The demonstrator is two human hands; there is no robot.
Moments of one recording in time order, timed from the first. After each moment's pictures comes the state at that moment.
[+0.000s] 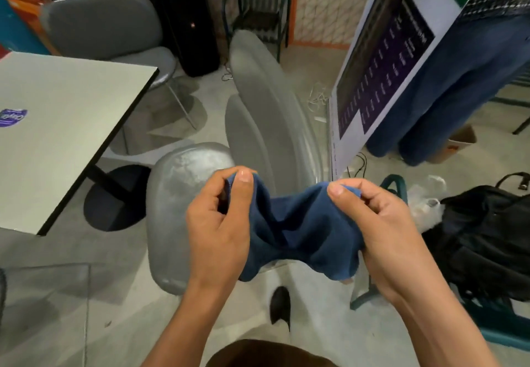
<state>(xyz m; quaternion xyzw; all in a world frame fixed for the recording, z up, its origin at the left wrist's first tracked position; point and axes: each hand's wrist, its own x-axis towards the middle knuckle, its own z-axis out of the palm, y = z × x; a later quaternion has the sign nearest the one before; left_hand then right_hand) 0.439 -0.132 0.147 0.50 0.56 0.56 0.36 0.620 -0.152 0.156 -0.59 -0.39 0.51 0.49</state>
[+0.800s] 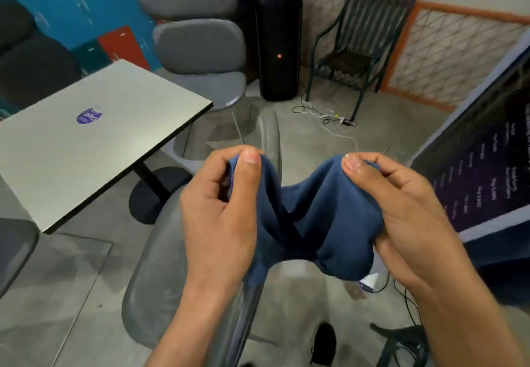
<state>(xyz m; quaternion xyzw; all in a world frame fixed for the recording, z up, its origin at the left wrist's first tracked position) 0.602 0.130 0.219 0.40 0.62 0.65 0.17 0.758 0.196 0.224 -0.37 -0.46 0.67 0.44</state>
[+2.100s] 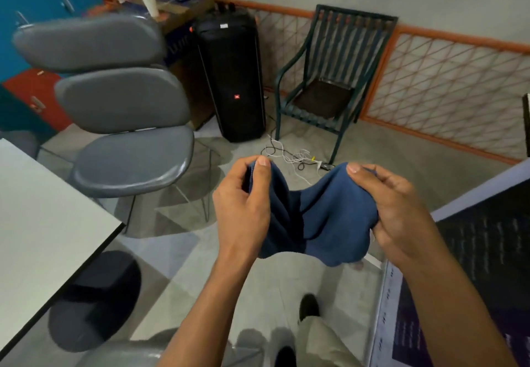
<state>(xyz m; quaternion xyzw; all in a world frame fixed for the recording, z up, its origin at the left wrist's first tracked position) 0.552 0.775 0.144 0.43 0.64 0.59 0.24 0.735 0.822 0.148 -0.50 -0.38 0.62 0.47</state>
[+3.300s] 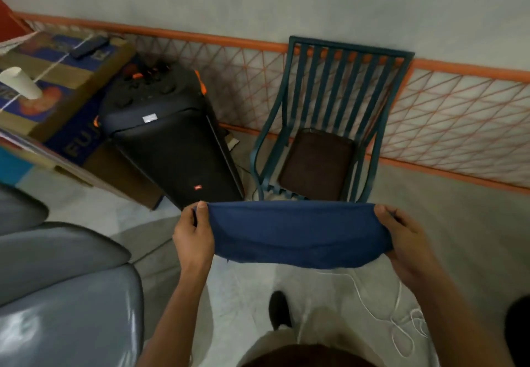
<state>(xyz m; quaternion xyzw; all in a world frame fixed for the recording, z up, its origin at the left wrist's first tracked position) 0.339 1.488 0.004 0.33 0.78 0.44 0.28 0.680 1.496 0.008 -0.66 -0.24 0.55 0.44</state>
